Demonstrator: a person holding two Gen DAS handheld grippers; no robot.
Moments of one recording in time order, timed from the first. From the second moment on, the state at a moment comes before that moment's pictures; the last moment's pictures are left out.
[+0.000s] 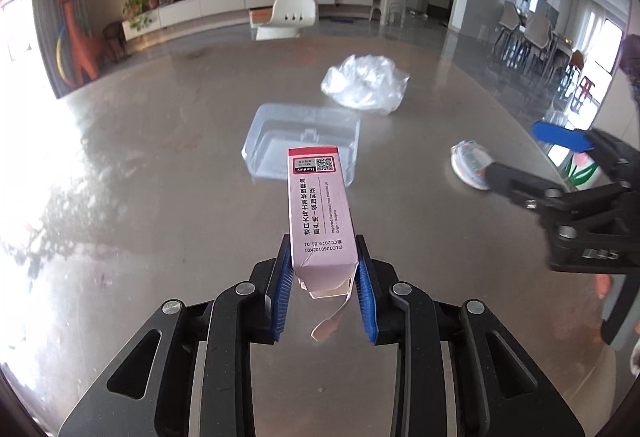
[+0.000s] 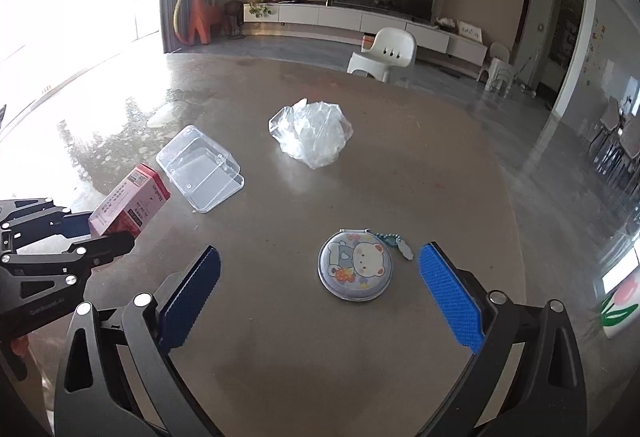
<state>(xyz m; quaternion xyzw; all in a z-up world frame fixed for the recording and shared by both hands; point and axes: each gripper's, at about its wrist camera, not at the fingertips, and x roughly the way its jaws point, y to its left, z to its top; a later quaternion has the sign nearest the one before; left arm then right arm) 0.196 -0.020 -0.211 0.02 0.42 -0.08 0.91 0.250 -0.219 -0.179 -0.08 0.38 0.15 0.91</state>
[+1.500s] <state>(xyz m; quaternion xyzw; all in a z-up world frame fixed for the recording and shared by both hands) 0.120 -0.205 -0.151 0.05 0.37 -0.26 0.89 0.067 -0.394 -0.101 -0.05 0.36 0.00 0.93</state>
